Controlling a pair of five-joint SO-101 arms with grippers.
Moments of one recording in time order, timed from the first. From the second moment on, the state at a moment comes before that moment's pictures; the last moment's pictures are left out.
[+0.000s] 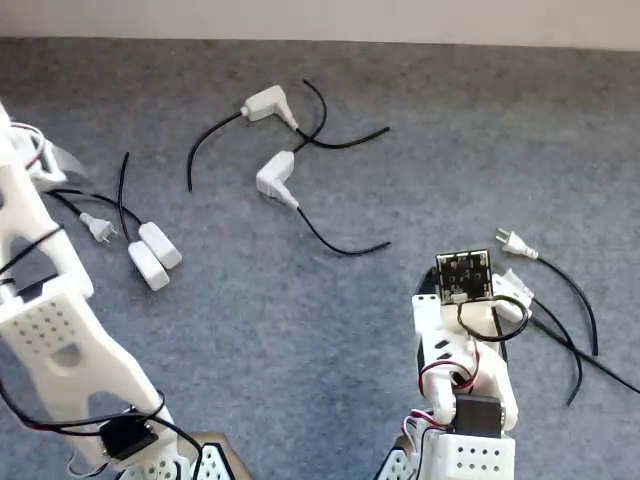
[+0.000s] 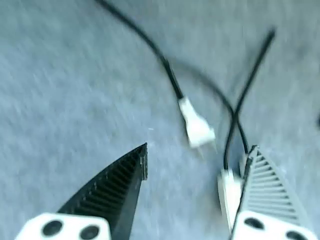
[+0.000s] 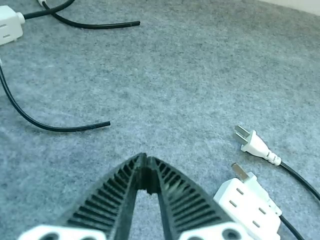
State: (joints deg) left arm -37.1 39.3 -56.8 101.8 -2.2; right arm 2.3 -103.6 95.3 44.7 15.1
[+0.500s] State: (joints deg) left arm -27.7 16.9 2.2 84.2 11.0; right arm 2.3 -103.6 95.3 44.7 15.1
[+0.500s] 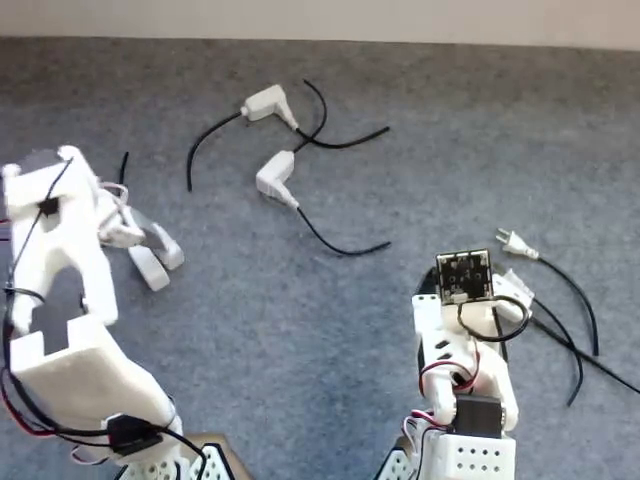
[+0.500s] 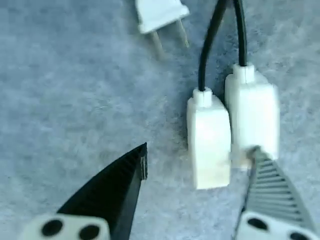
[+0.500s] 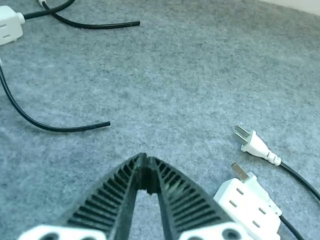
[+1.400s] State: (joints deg) left arm -23.4 15.3 14.7 71.8 9.1; right arm 2.3 -103.6 95.3 44.7 15.1
